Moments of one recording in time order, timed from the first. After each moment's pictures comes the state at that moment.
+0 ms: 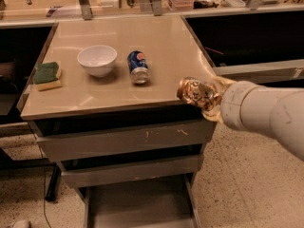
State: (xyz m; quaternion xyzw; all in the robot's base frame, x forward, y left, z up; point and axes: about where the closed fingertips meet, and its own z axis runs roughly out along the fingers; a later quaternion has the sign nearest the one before) arm 0.500 -0.153 0.873 -0.60 0.65 -0.19 0.42
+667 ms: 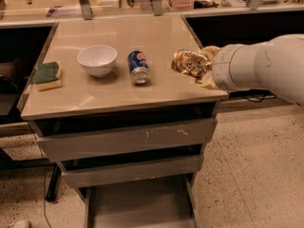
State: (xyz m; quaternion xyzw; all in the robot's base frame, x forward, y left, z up) arm 0.577 -0.149 0.905 -0.61 0.65 -0.18 0.43
